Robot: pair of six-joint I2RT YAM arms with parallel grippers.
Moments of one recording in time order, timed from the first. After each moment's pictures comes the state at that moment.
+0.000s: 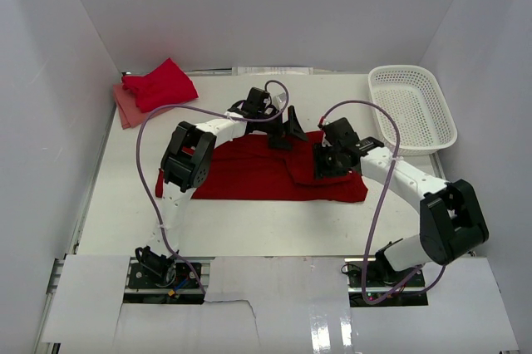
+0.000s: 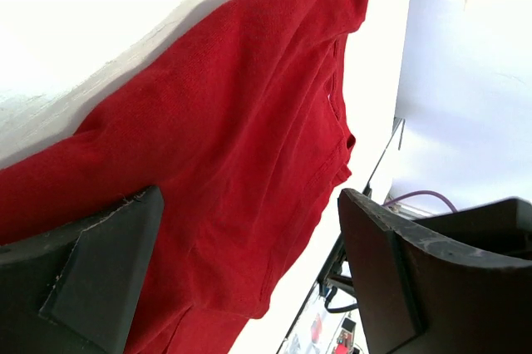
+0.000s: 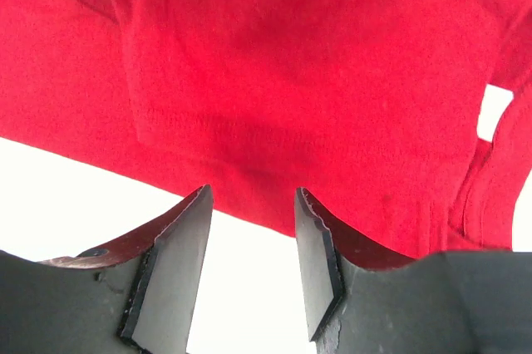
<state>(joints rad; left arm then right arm) -0.52 2.34 1.73 -0.17 0.76 -0.70 0.52 1.45 0.95 -0.54 -0.04 0.29</state>
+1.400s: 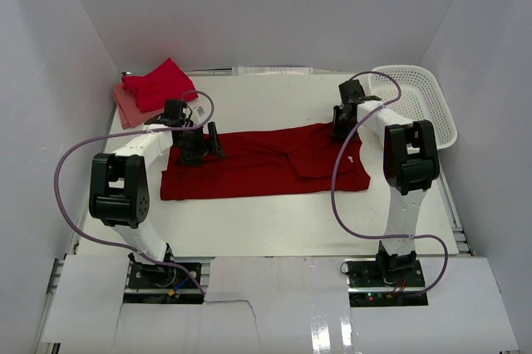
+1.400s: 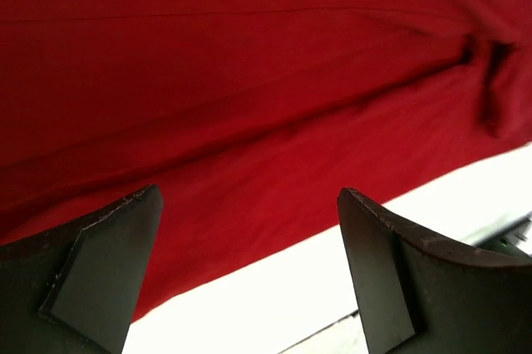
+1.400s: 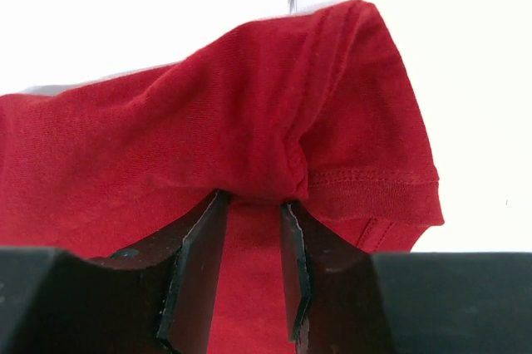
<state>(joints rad) -0.11 1.70 1.13 -0.56 0.43 -0.28 0.22 2.04 1.47 -0.55 0.03 0.28</state>
